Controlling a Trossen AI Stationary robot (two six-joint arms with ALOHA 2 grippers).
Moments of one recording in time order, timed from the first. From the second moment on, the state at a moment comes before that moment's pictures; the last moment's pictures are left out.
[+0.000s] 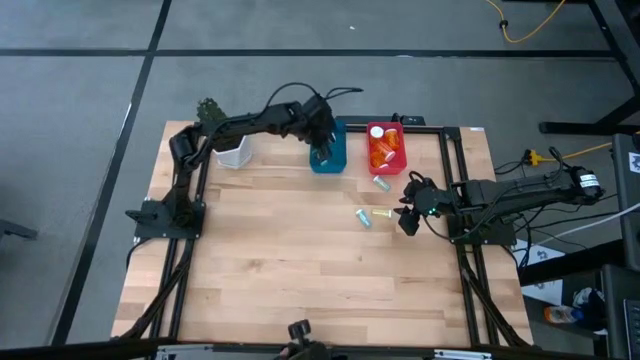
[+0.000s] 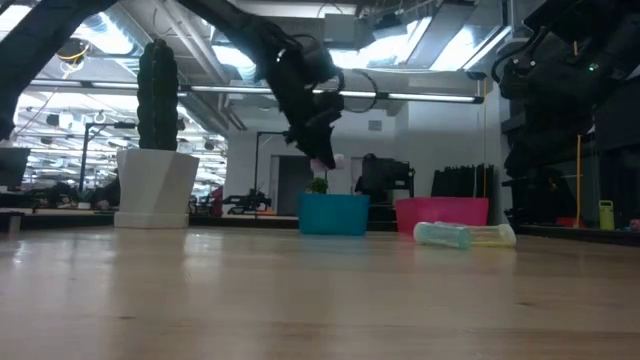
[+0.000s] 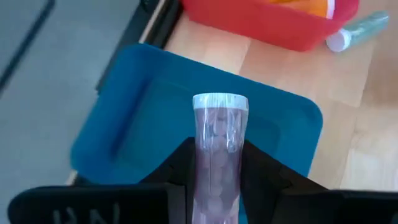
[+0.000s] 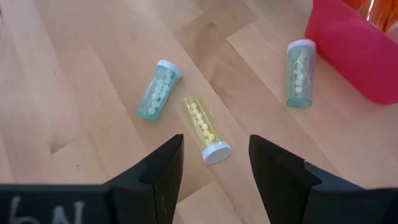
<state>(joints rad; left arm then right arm) 0.52 1.98 1.63 -0.58 0.02 0.13 0.08 0.83 0.47 -0.55 0.29 0.60</state>
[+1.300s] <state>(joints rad) 0.44 1.89 1.63 -1.05 0.03 0.12 0.08 0.93 0.47 -0.46 0.16 0.33</state>
